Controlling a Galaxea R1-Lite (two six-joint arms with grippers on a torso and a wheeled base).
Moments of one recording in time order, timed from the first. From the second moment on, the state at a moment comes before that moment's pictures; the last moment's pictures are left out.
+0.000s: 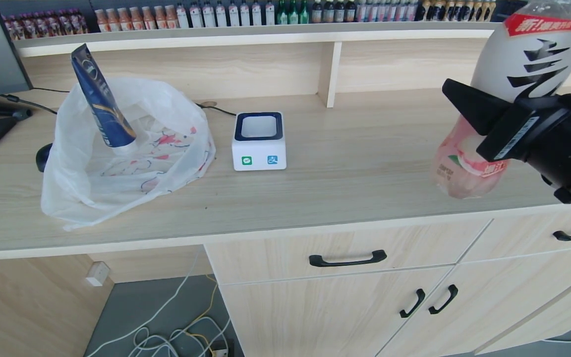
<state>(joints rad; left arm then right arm) 0.00 0.00 0.00 0.00 0.00 -0.01 0.65 1.35 -0.74 -0.98 -0.34 -0.16</state>
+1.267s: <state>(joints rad) 0.00 0.00 0.00 0.00 0.00 -0.01 0.92 1.15 -0.46 -0.98 -0.44 -0.34</state>
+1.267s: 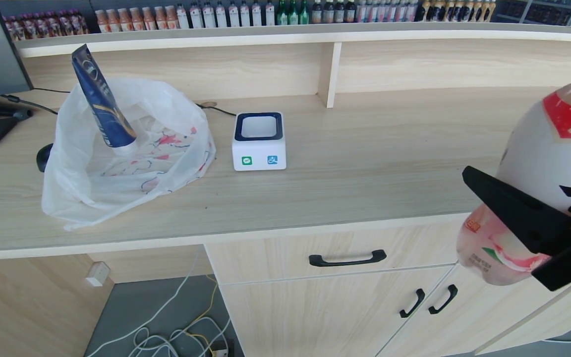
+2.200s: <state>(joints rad) 0.00 0.00 0.00 0.00 0.00 -0.01 1.18 1.43 -0.58 -1.00 -0.45 -0.48</state>
